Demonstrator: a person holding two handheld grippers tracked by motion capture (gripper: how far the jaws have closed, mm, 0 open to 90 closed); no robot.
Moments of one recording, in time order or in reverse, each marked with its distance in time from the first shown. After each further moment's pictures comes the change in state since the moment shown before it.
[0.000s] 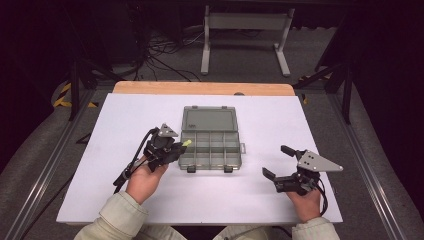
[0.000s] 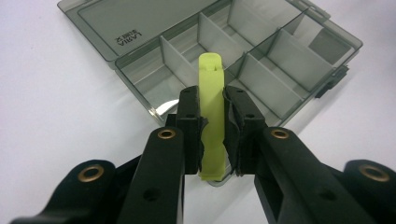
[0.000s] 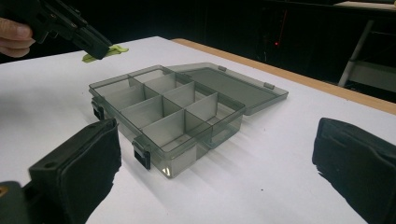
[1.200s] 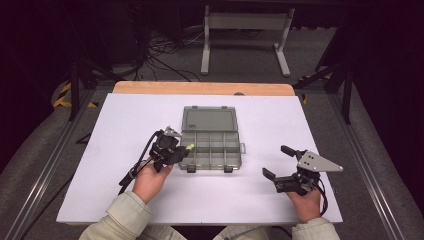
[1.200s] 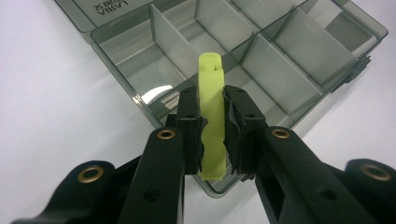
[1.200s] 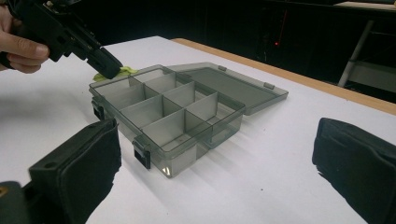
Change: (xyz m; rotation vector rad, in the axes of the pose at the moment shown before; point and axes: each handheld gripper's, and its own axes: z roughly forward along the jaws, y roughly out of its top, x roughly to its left) left arm 0.004 -0.007 0.028 0.056 -0.044 -0.070; right arm 0.000 0.000 0.000 0.001 0.000 -0.004
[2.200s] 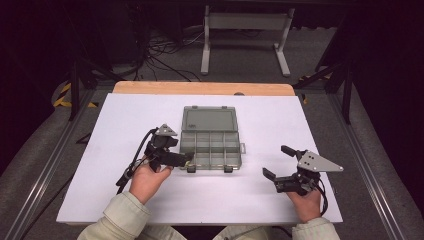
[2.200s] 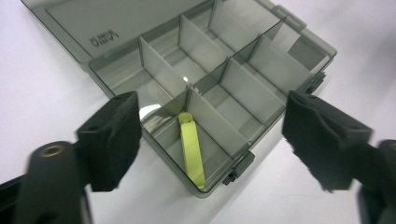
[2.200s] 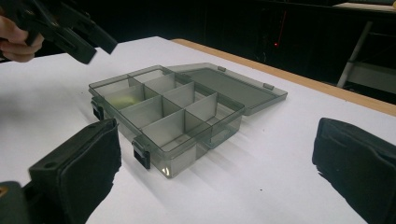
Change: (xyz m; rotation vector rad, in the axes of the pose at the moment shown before) left arm -0.001 0.002 -0.029 -0.106 -0.065 0.058; right arm 0.000 0.000 0.000 -0.005 -0.002 -0.001
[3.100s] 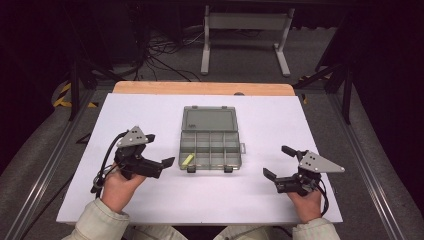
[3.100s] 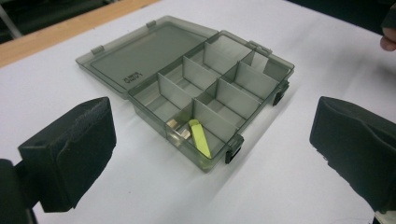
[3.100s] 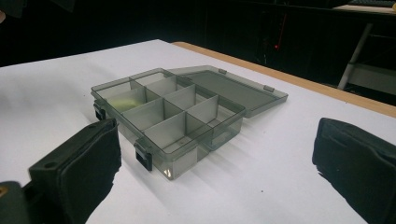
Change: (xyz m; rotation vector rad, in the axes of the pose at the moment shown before) left arm 0.008 -0.028 -0.076 -0.199 -0.014 0.106; right arm 0.000 0.000 -0.002 -0.011 0.002 0.003
